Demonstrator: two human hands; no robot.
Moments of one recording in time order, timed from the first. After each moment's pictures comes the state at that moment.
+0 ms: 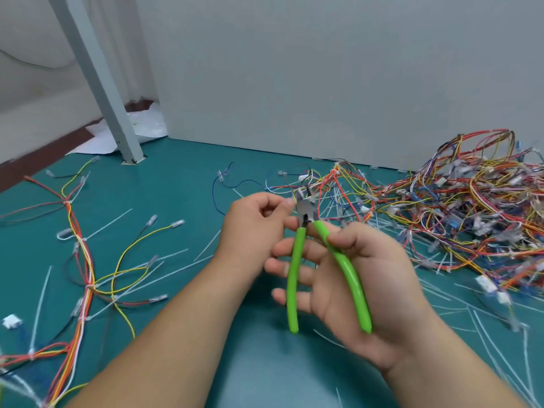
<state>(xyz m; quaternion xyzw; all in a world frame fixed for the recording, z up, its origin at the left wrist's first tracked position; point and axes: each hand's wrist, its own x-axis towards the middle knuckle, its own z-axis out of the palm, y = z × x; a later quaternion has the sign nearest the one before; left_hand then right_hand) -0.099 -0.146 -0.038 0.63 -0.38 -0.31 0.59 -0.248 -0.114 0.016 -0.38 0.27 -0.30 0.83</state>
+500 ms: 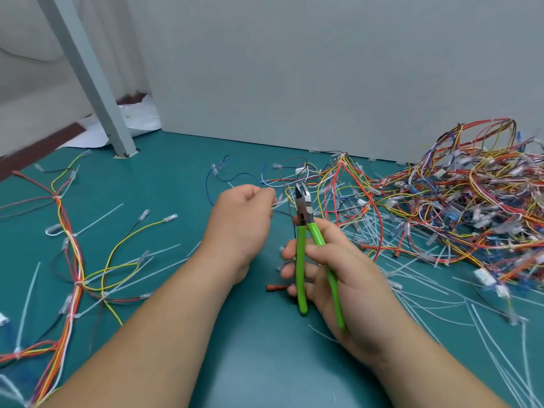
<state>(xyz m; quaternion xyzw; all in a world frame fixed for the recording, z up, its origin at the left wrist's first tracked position) -0.094 -0.145 -0.032 0.65 -0.34 -0.34 0.59 -0.251 -0.130 -0.045 -0.48 0.31 -0.35 0.74</state>
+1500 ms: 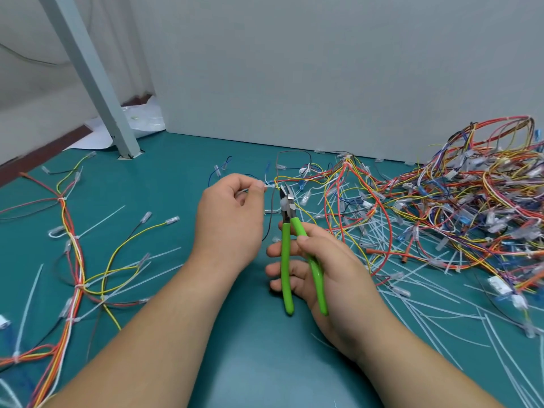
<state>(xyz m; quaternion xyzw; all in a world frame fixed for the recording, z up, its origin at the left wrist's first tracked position) -0.084 -0.147 -0.040 0.66 -0.40 -0.15 0.61 -0.234 -0.142 -0.055 -0.47 0.30 -0.36 0.75</state>
